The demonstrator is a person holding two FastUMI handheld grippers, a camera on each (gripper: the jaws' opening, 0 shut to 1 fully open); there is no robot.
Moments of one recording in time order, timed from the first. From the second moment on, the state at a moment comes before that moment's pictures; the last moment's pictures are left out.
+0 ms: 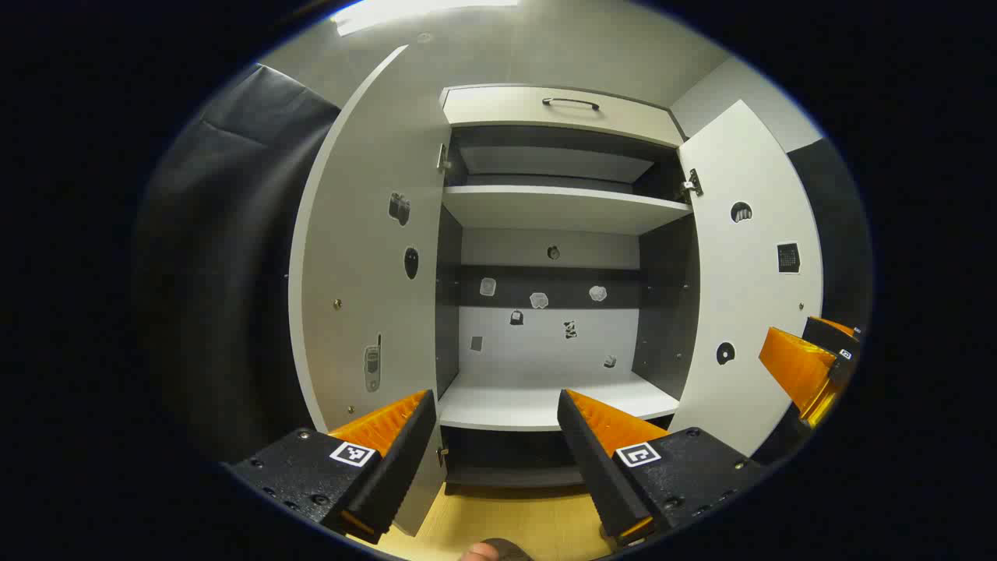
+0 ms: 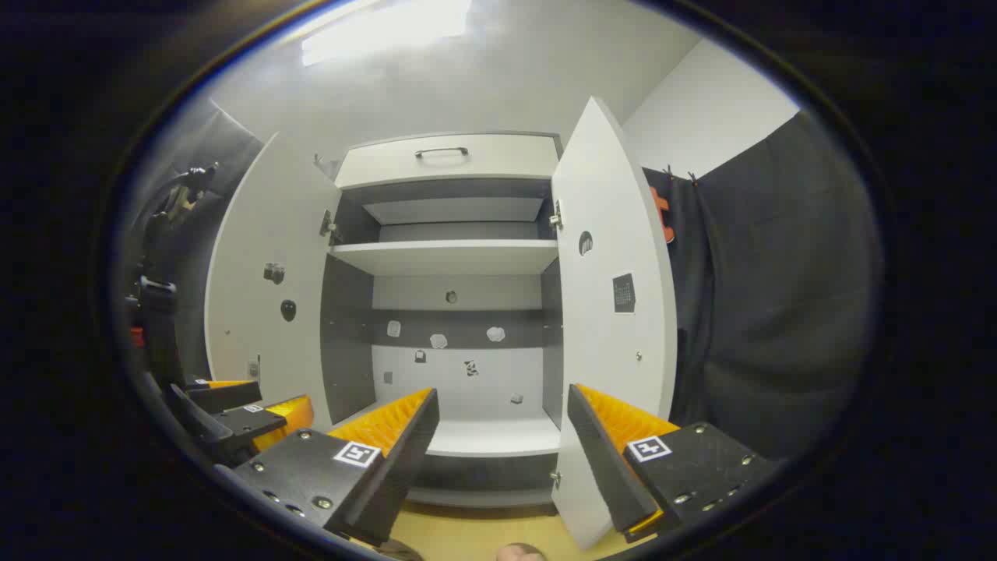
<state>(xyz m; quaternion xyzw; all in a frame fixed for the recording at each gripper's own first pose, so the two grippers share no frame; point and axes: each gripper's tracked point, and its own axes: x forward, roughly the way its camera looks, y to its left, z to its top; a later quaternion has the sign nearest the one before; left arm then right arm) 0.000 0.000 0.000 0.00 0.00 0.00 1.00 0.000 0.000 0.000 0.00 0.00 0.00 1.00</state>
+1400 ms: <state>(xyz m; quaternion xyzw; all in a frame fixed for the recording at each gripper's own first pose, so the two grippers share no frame) -0.010 0.010 -0.005 0.00 0.00 0.01 1.00 -0.014 -0.003 -0.067 -0.01 0.06 0.01 1.00</state>
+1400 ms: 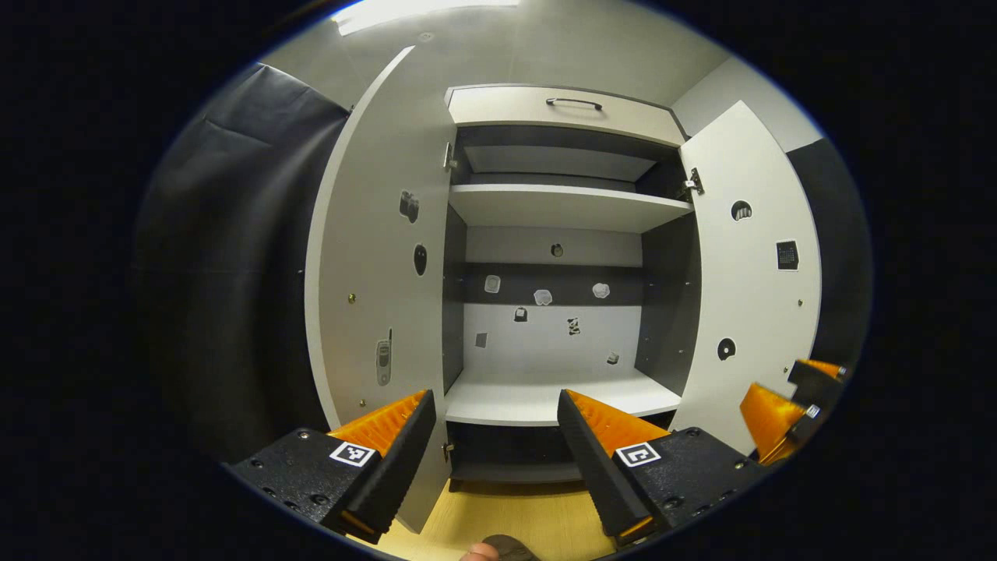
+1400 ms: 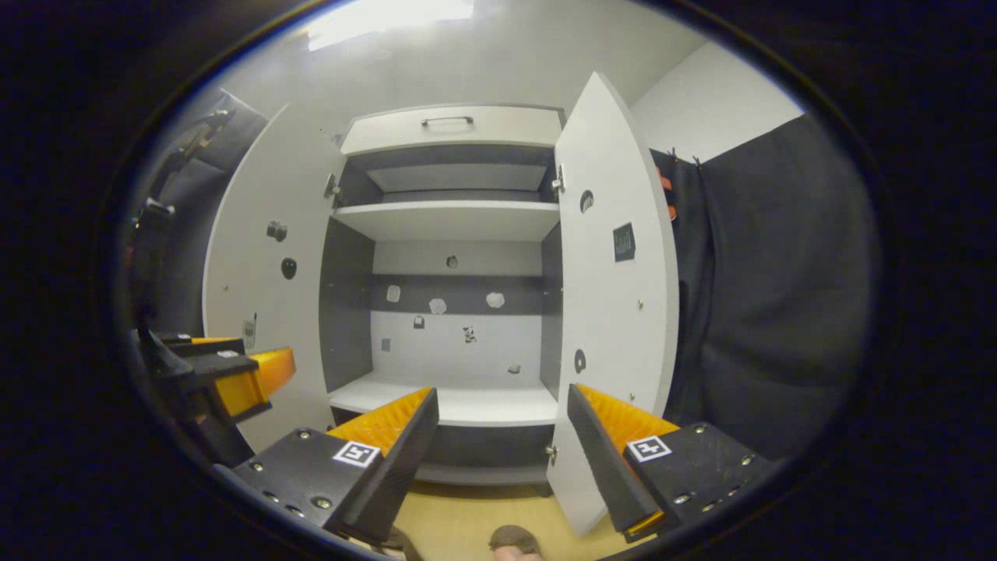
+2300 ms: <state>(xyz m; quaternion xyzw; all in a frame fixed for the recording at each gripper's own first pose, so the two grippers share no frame) -0.028 0.048 -0.024 0.02 0.02 0.05 1.00 -0.106 -0.011 -0.346 0.03 0.34 0.03 0.94</state>
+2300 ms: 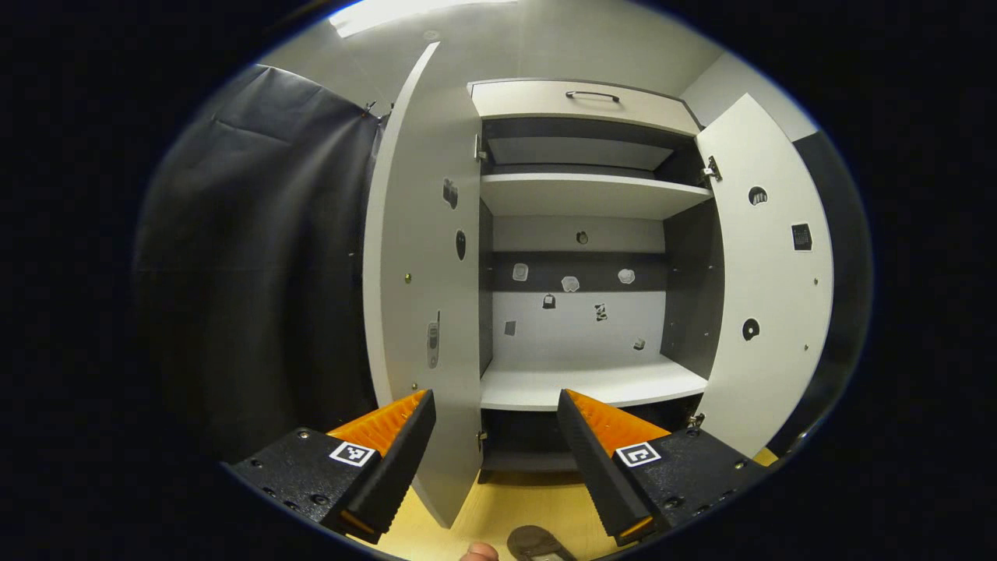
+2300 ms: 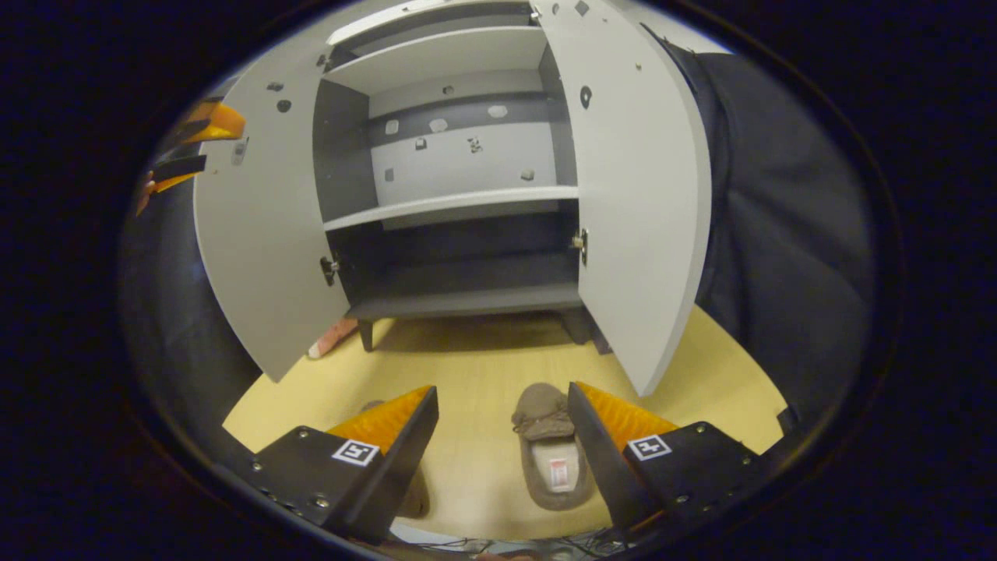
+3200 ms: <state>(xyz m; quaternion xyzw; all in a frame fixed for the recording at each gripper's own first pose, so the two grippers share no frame) -0.053 0.078 -0.057 0.03 0.07 0.08 0.99 -0.082 -0.033 -0.519 -0.07 0.46 0.01 0.89</state>
